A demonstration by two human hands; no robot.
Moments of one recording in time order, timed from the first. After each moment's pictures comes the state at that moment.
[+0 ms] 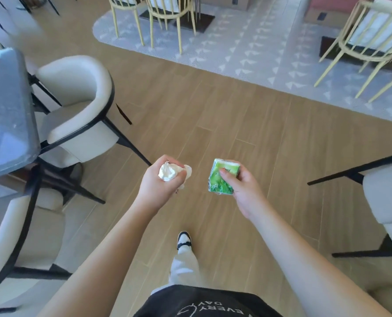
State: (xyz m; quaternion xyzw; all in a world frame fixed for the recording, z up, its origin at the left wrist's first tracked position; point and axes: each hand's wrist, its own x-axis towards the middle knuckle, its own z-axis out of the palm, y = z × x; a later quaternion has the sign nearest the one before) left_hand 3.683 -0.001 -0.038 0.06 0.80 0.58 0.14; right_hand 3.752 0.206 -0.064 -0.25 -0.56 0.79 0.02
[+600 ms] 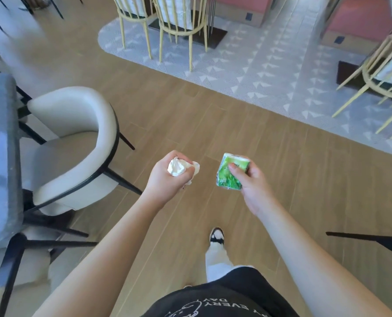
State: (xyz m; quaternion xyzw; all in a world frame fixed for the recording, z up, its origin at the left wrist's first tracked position) left_hand 3.352 0.045 -0.028 0.09 0.79 0.59 0.14; right_hand 3.418 0.256 -0.052 -0.23 -0.58 0.78 0.03
